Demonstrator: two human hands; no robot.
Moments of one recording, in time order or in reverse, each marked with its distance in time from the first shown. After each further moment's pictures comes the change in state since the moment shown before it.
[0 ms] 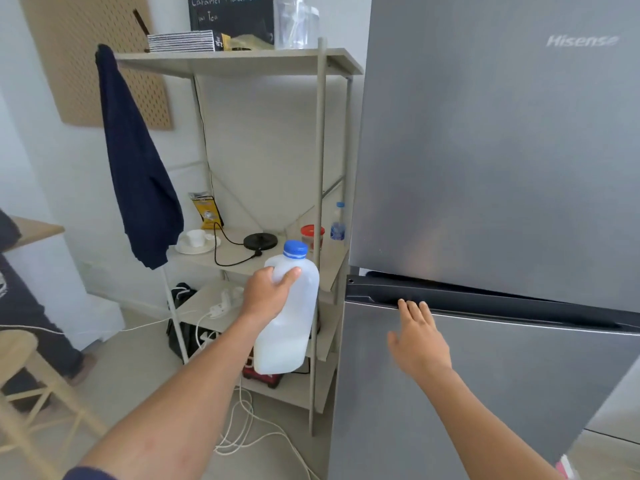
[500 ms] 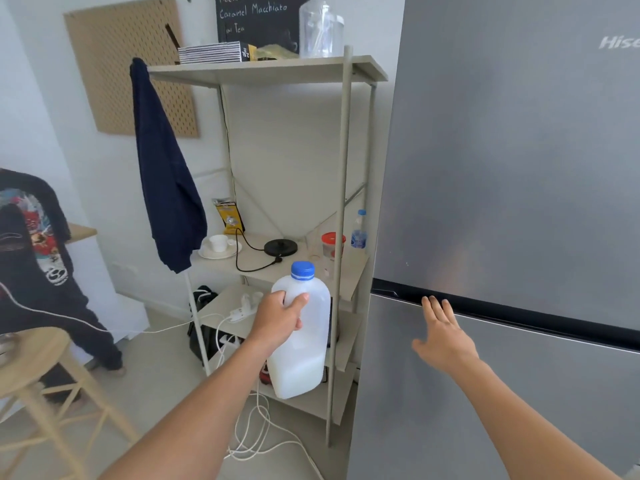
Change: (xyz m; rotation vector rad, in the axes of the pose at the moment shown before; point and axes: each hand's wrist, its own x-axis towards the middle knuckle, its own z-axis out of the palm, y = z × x) left_hand -0.012 -0.015 -0.016 -0.049 -0.102 -0.120; right_hand 0.055 0.012 0.004 -0.060 -0.114 -0.016
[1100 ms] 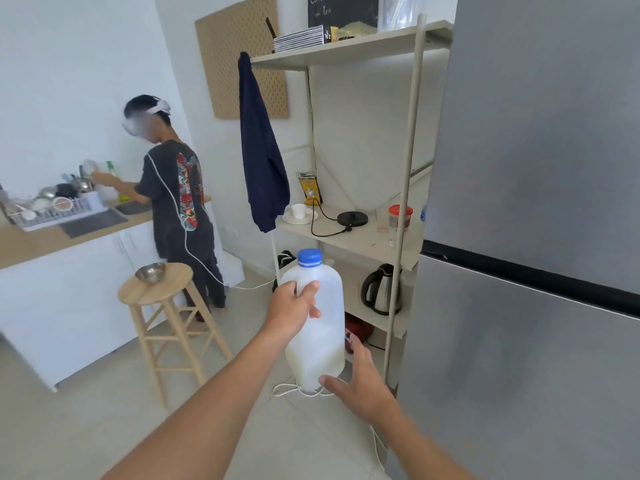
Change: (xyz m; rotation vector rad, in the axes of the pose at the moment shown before) left_hand -0.149 -0.003 -0.032 -0.039 0.268 -0.193; right_hand -0.169 -0.108 0.110 0.794 -0.443 -0.378
